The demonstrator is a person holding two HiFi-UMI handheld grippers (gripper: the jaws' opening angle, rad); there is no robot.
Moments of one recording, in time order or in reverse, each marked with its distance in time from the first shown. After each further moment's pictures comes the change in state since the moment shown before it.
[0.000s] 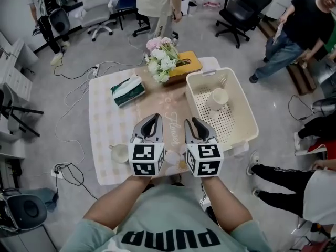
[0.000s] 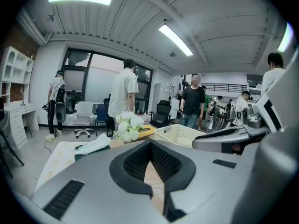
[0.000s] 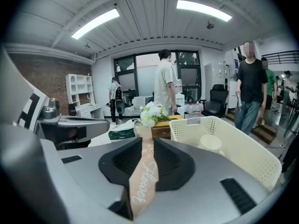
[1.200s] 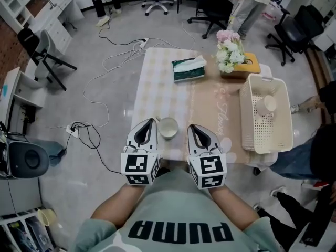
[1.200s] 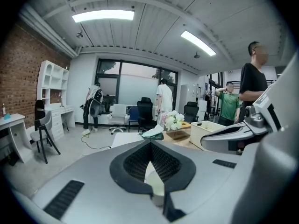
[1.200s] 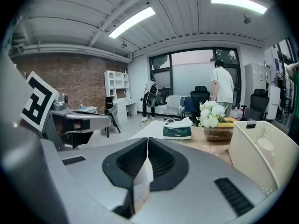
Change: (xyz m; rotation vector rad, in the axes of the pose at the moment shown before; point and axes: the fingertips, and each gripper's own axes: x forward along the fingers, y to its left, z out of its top) left arm -0.192 0.143 -0.060 -0.078 -0.036 0.342; right arm -0.017 0.212 -0.042 -0.212 0.009 0.376
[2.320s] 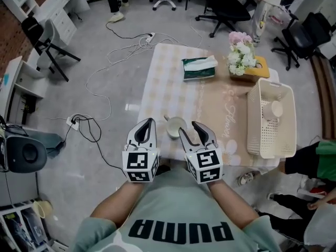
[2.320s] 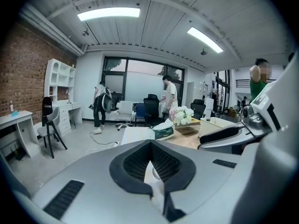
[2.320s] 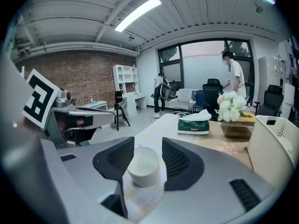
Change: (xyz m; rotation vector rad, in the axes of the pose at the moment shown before) left arm 0.000 0.043 -0.030 -0.030 0.032 0.070; right arm 0.044 0.036 -0.024 -0.037 0.084 0.122
